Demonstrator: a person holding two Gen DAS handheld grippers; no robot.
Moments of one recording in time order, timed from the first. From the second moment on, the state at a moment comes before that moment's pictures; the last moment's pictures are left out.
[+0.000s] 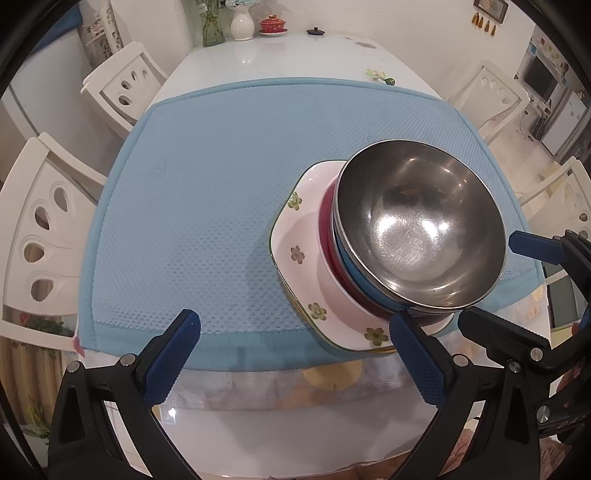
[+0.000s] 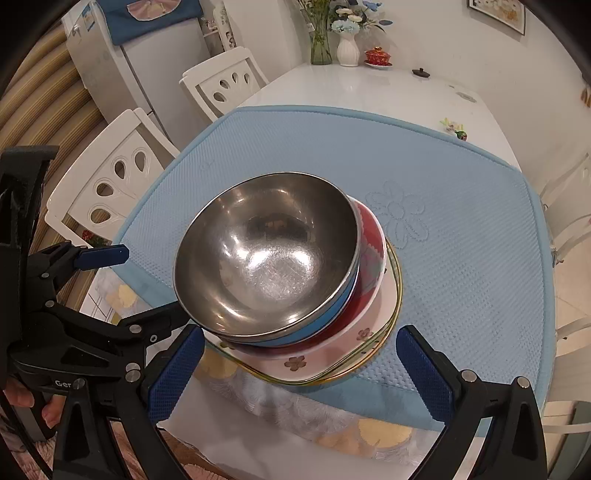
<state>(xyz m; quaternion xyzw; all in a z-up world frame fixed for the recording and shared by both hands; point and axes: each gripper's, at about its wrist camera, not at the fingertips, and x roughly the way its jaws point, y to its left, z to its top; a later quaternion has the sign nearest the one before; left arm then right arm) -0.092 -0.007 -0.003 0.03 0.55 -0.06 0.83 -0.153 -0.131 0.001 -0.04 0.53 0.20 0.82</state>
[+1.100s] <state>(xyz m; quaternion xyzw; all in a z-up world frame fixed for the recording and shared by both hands) -0.092 -0.010 0.000 0.03 0.55 -0.06 0.83 -0.152 -0.130 0.002 -0.04 0.53 0.20 0.83</state>
